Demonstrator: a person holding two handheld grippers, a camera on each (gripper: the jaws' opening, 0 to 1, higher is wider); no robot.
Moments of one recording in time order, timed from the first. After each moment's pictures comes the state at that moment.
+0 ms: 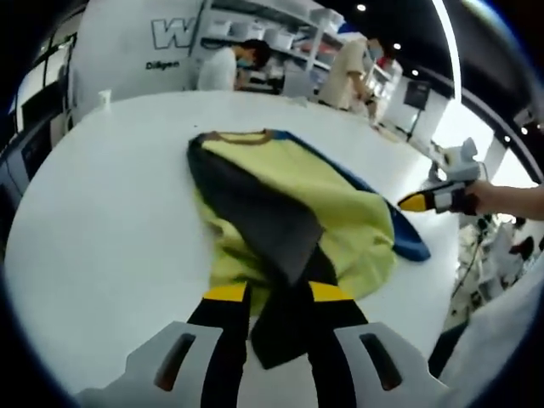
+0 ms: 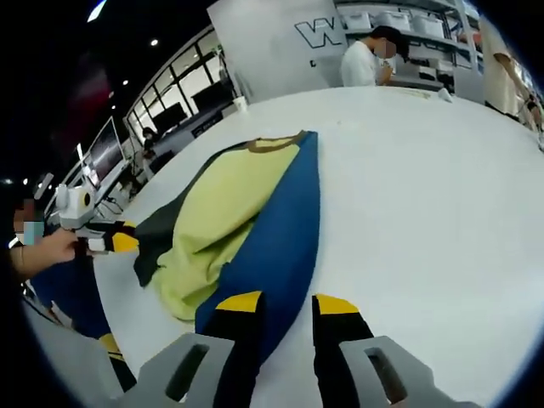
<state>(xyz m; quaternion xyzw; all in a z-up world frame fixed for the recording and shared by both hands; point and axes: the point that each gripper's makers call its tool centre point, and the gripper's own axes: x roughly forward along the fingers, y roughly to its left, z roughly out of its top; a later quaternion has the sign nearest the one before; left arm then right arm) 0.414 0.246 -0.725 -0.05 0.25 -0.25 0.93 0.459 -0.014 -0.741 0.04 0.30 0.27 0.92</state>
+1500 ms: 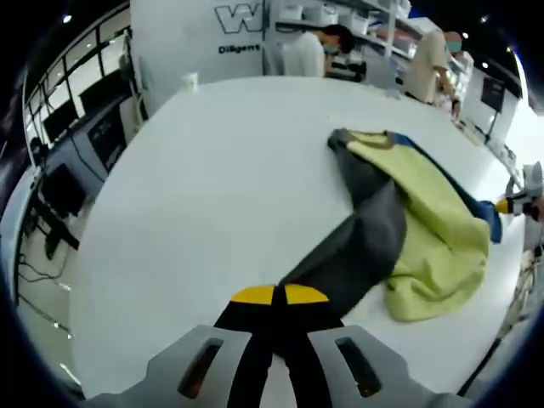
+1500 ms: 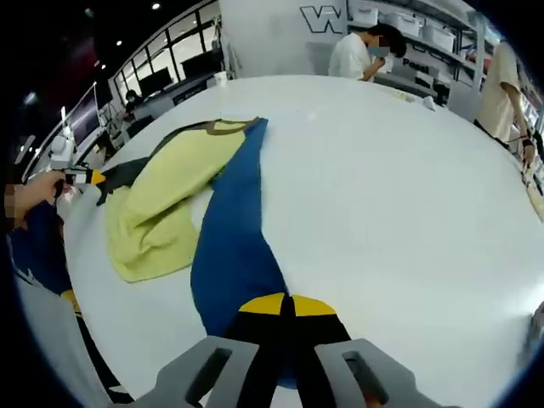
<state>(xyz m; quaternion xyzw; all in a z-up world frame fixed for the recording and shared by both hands) 0.296 0.236 -0.804 -0.03 0.34 -0.27 0.90 0.317 -0.045 -0.830 0.05 0.39 0.24 0.89</state>
